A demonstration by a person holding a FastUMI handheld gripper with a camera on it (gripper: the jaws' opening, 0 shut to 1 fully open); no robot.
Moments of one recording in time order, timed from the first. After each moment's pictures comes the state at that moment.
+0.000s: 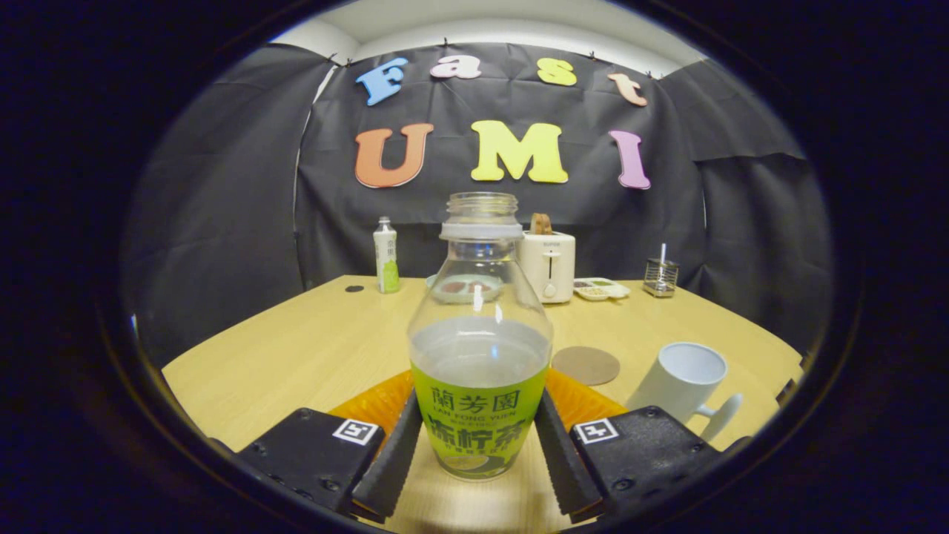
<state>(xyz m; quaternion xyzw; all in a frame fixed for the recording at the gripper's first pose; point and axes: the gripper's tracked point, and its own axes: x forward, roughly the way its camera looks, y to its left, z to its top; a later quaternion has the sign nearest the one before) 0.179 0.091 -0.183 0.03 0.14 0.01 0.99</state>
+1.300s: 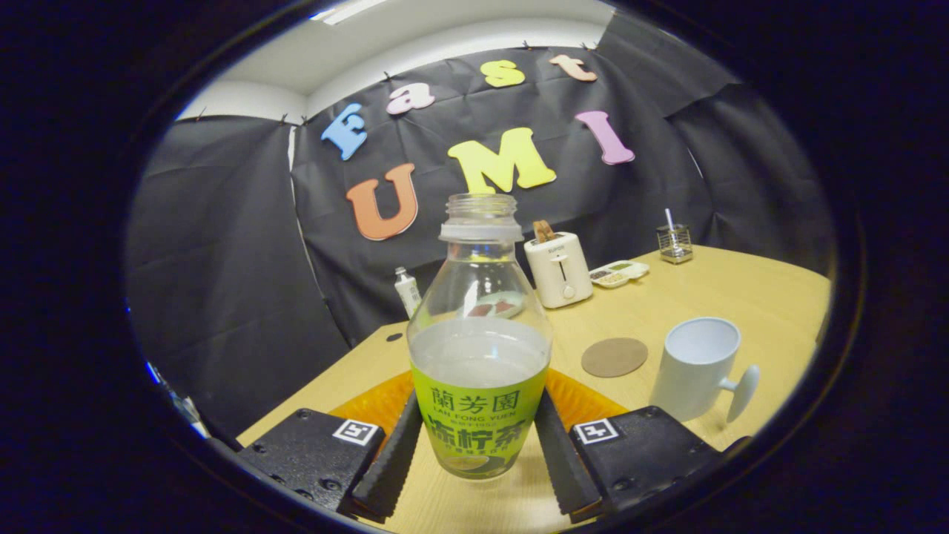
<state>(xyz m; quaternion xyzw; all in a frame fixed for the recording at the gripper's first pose) 0.160 0.088 -0.139 0.20 0.10 0.07 0.97</state>
